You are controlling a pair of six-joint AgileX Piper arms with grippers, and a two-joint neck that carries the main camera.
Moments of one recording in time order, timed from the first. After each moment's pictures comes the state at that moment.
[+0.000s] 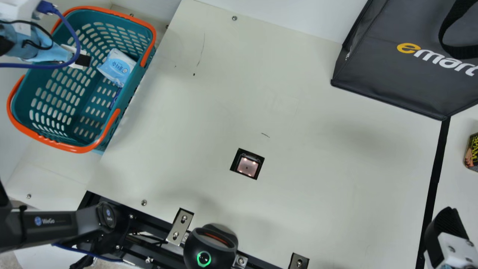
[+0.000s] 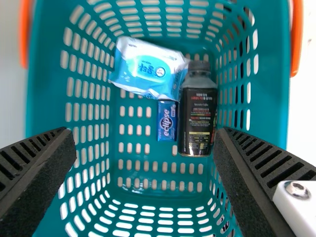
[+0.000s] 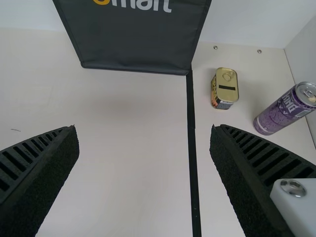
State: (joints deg) left arm 38.7 92.9 -73.5 -15.3 57.4 46.1; right arm 0.7 42.6 -69.8 -0.8 69.5 0.0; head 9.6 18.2
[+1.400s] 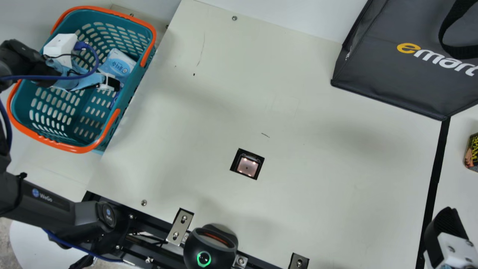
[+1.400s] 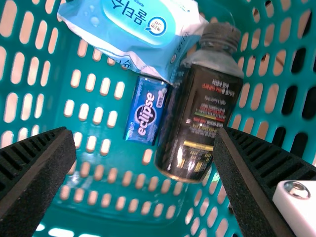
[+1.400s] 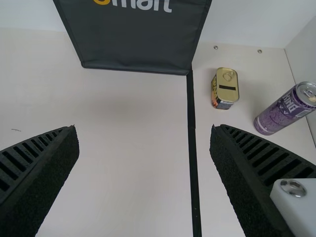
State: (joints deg) left arm 40.4 107.1 -60.8 -24.3 39.5 42.0; right arm 0.7 42.6 -69.8 -0.7 69.5 0.0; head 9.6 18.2
